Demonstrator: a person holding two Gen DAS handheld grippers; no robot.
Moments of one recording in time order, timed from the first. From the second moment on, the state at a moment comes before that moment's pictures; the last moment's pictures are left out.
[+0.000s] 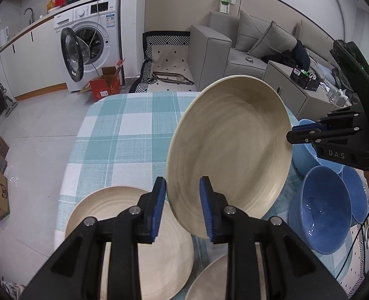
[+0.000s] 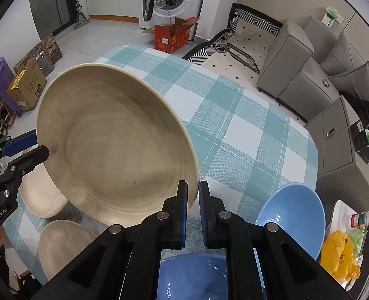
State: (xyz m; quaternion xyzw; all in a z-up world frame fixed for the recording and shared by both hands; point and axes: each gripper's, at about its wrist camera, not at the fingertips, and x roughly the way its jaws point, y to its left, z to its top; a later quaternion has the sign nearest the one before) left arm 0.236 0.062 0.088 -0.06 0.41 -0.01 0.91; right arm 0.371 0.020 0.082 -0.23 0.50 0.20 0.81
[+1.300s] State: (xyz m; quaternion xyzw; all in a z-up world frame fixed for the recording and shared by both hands) left arm 0.122 0.050 0.107 -0.04 0.36 0.00 0.93; right arm 0.236 0.010 0.113 -0.26 0.45 0.23 0.82
